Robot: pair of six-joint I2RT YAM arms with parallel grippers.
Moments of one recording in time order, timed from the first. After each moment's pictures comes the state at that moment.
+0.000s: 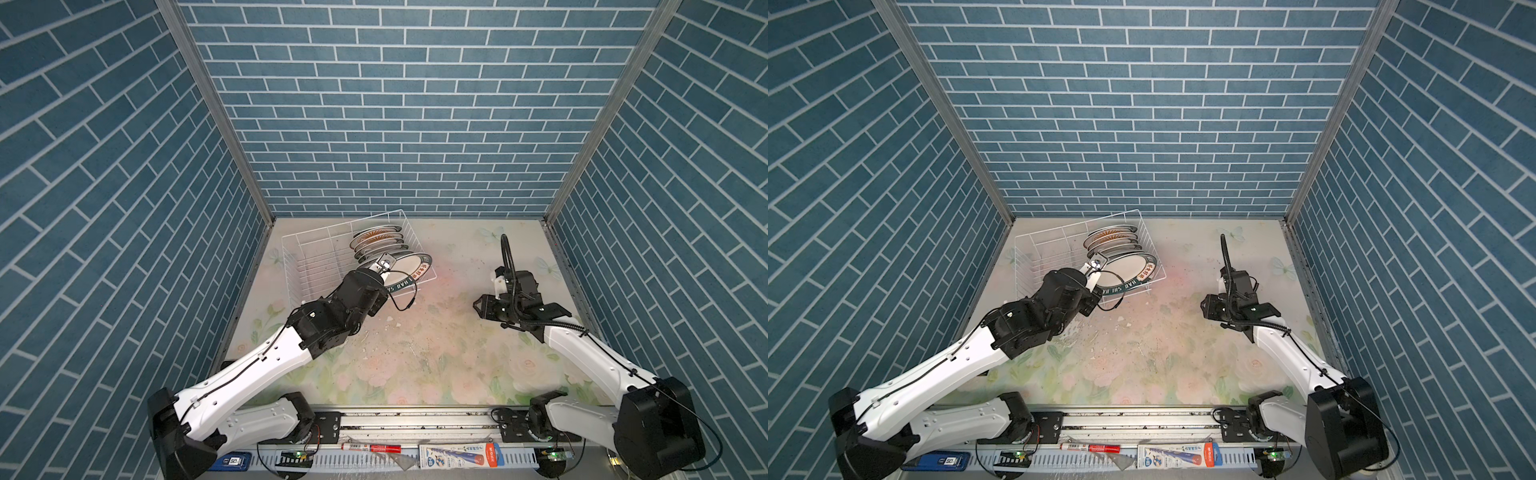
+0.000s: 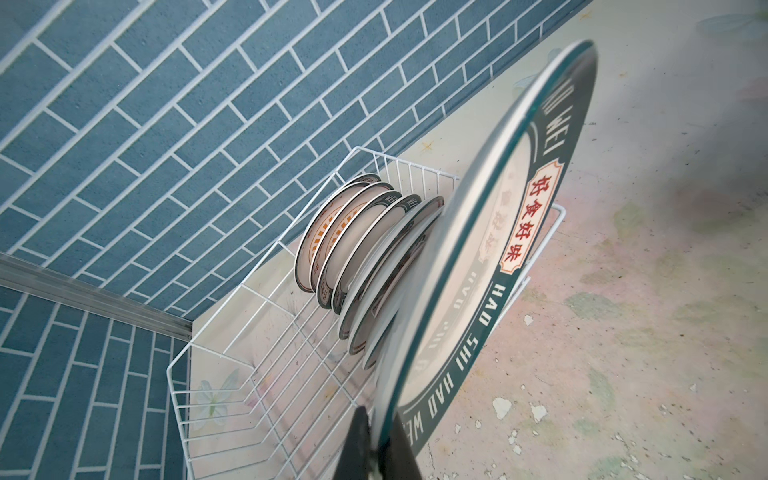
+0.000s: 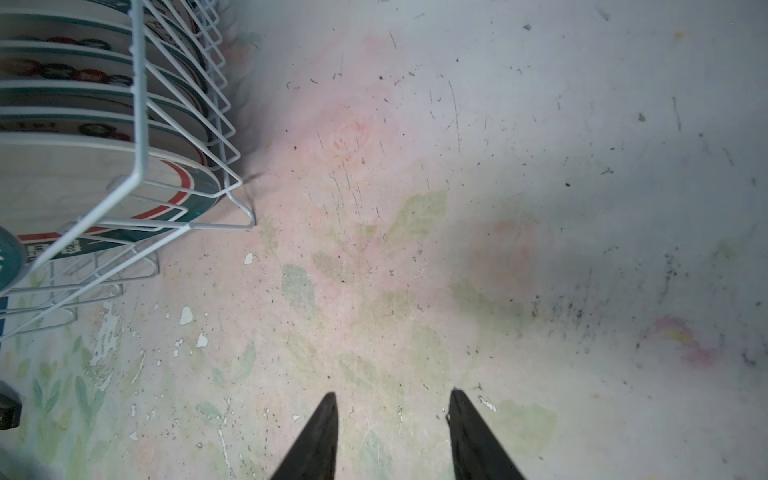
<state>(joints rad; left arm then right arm) -0.87 1.07 1.05 -0.54 -0.54 0.12 0.35 1.14 0.69 -0.39 -0.20 0.41</state>
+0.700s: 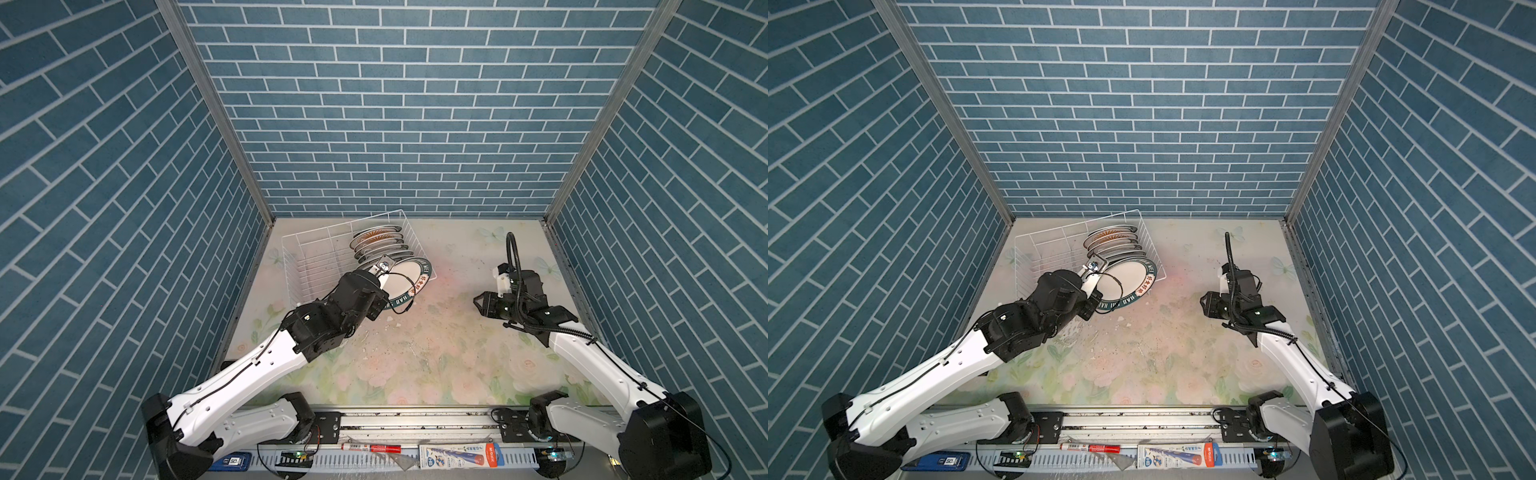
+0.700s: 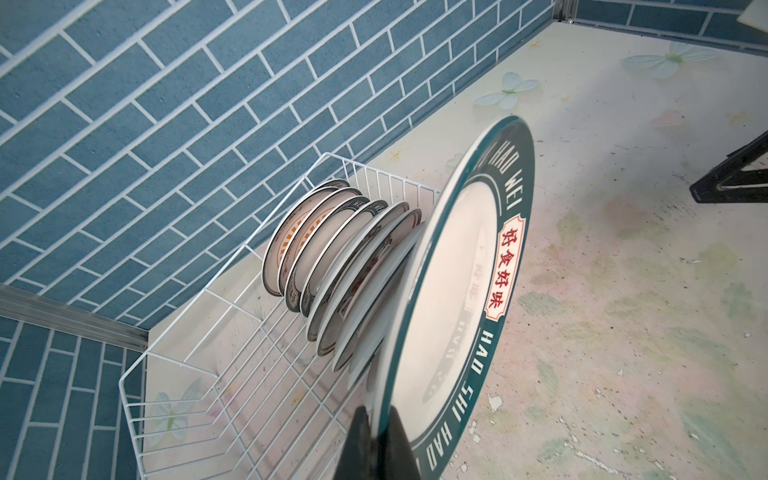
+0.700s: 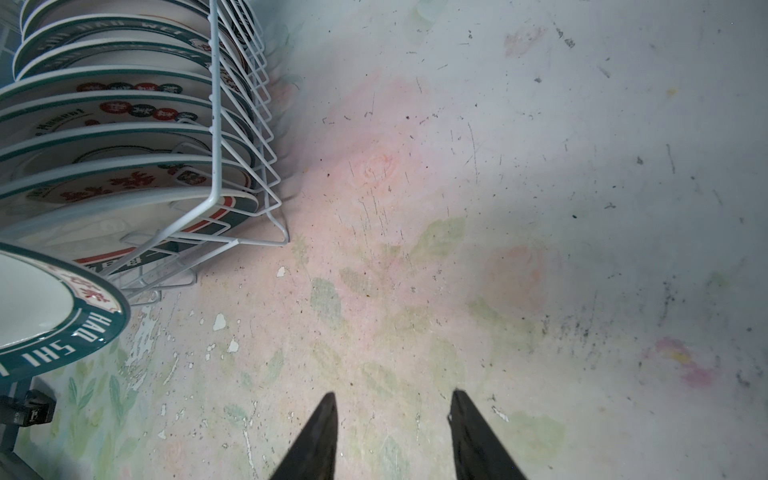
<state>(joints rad) -0.87 1.05 1.05 -0.56 -0.45 0.08 0.35 1.10 0.69 -0.38 -0.21 0.41</state>
